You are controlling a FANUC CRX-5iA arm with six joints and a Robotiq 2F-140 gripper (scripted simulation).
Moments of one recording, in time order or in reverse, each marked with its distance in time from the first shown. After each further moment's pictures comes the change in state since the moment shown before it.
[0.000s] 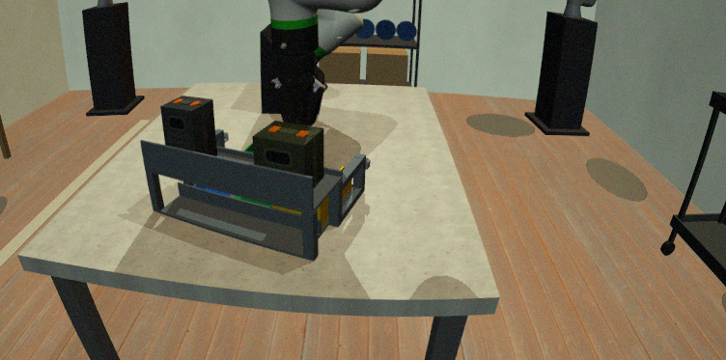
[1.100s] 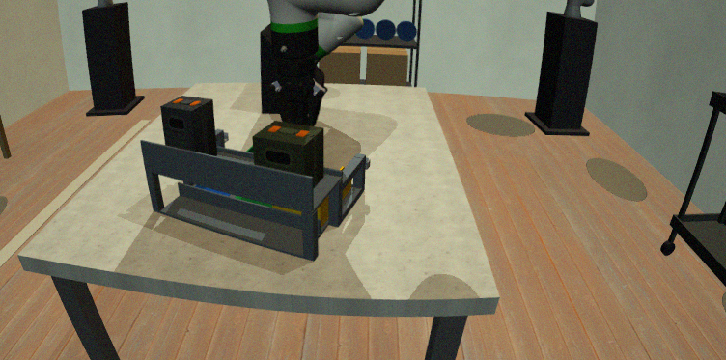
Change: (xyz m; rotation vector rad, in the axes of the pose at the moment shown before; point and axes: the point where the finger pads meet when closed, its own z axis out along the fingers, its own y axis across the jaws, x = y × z) arm 0.001 0.000 0.006 0.000 0.000 0.000
